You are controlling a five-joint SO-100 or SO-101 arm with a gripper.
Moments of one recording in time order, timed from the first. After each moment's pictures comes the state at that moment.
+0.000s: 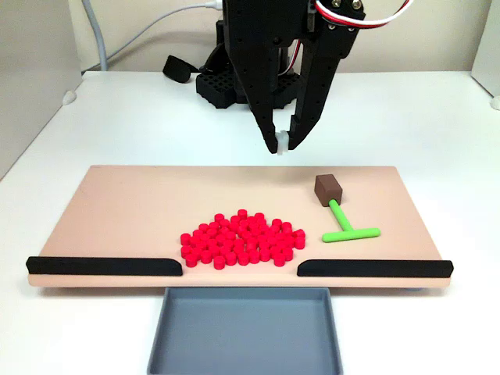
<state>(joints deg) -6.3 87.6 93.3 80.7 -90.5</state>
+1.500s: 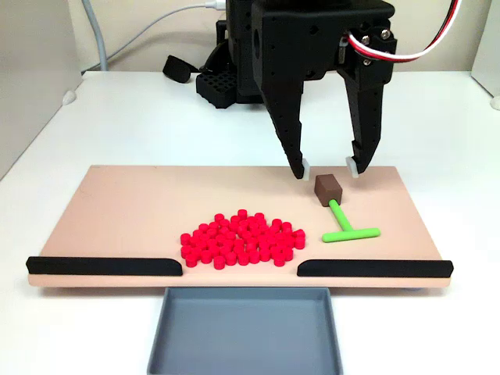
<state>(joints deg) -9.8 82.6 93.3 76.5 -87.5</state>
